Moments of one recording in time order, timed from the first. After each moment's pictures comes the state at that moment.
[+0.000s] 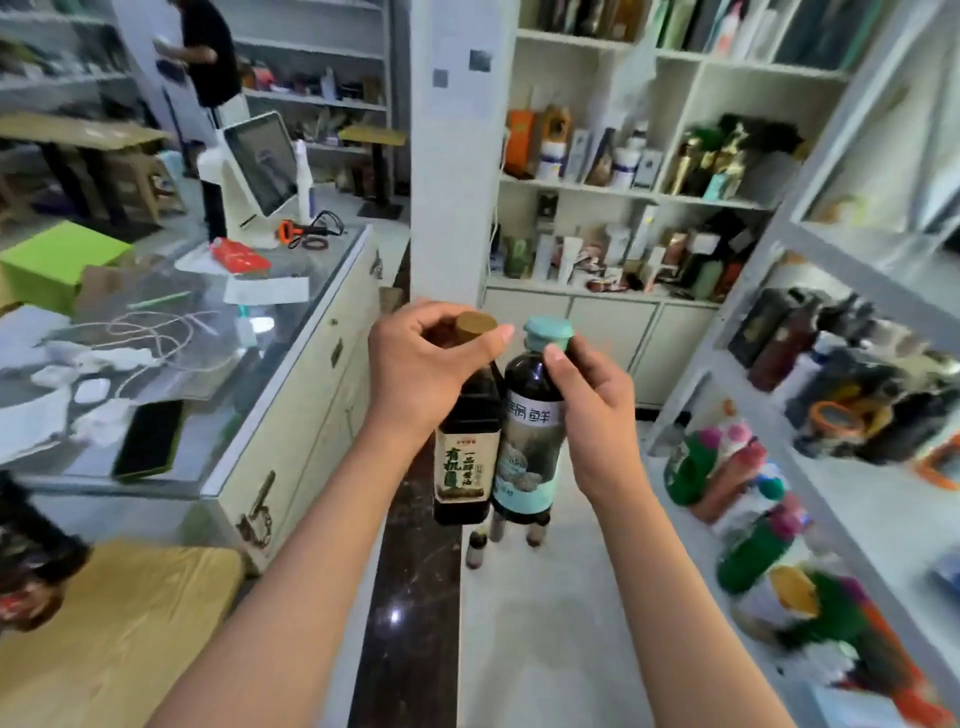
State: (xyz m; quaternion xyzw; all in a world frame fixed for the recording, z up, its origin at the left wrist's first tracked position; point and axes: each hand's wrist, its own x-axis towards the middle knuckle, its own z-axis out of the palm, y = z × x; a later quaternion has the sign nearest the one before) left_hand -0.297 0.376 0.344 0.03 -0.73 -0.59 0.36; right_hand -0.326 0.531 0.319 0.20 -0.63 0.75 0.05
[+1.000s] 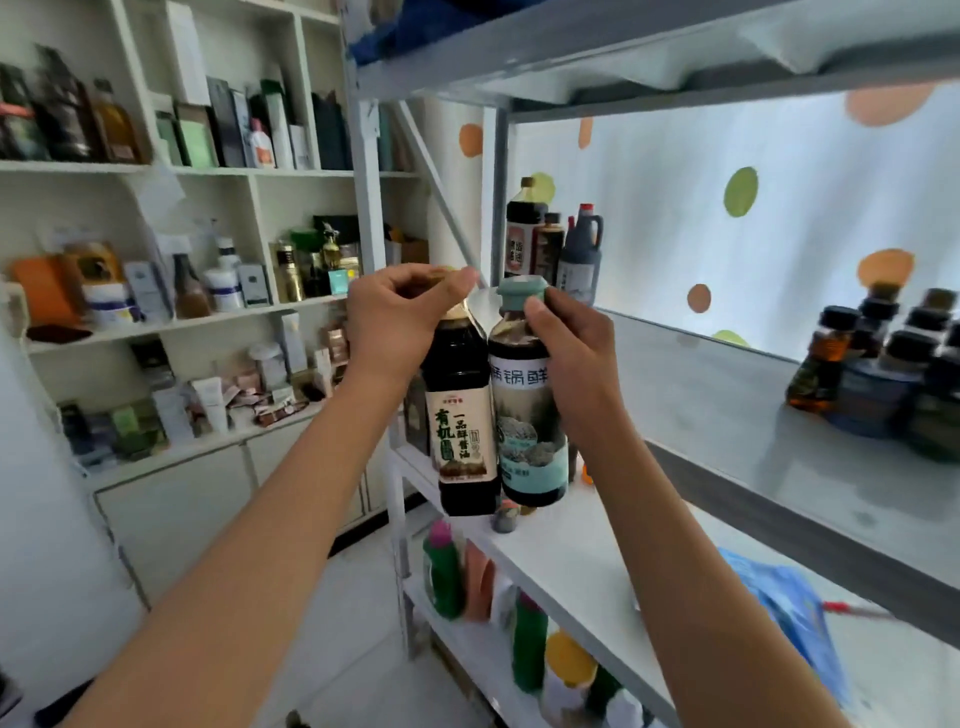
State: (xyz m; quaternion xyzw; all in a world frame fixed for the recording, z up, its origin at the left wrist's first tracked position) left_hand -0.622 0.797 0.448 -0.26 -0.63 -0.71 0.17; right_hand -0.542 0.932 0.418 0.08 -0.65 0.64 0.40
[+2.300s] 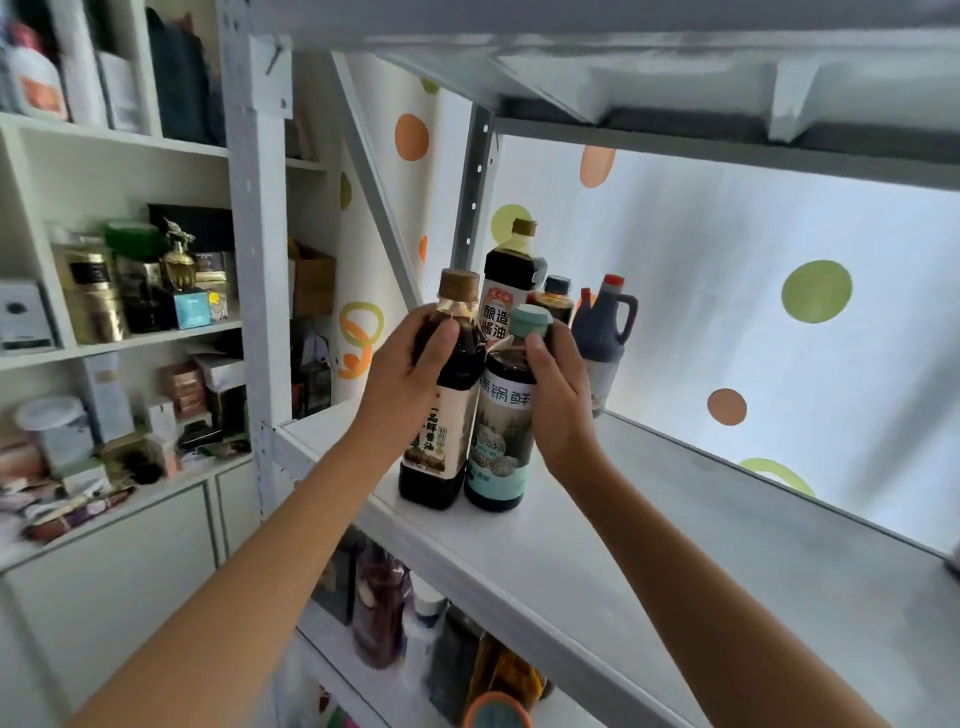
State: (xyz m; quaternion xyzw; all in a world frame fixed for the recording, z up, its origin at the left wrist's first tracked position) left_hand -0.971 0.937 0.432 -0.42 -0.60 -0.67 0.05; right_hand -0.875 1.061 0.433 -0.05 -0.71 0.55 0.44
